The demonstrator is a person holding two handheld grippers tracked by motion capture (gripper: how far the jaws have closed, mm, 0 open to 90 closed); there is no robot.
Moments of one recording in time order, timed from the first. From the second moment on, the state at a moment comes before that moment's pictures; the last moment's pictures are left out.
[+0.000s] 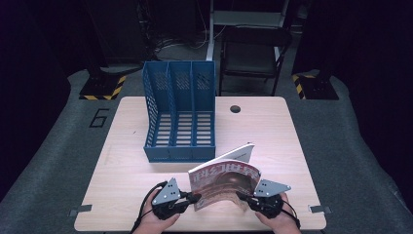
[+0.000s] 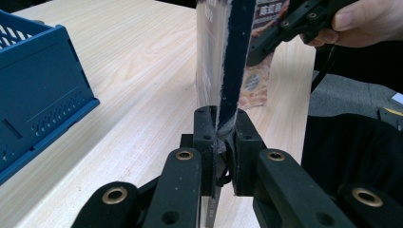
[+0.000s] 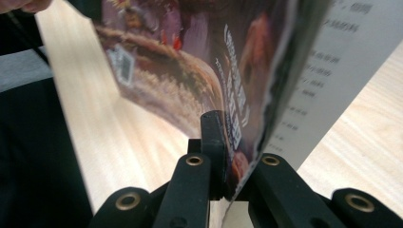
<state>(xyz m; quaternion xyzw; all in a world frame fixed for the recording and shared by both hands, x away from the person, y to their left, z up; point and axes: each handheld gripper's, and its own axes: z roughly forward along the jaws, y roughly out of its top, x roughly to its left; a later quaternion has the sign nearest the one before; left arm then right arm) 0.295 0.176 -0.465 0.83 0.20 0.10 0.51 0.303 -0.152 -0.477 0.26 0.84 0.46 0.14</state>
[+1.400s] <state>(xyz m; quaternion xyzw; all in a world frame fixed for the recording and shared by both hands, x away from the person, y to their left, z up) 0.321 0.187 -0.396 0.78 0.22 0.13 0.57 0.322 -0.119 -0.478 0.24 0.83 0.46 0.18</state>
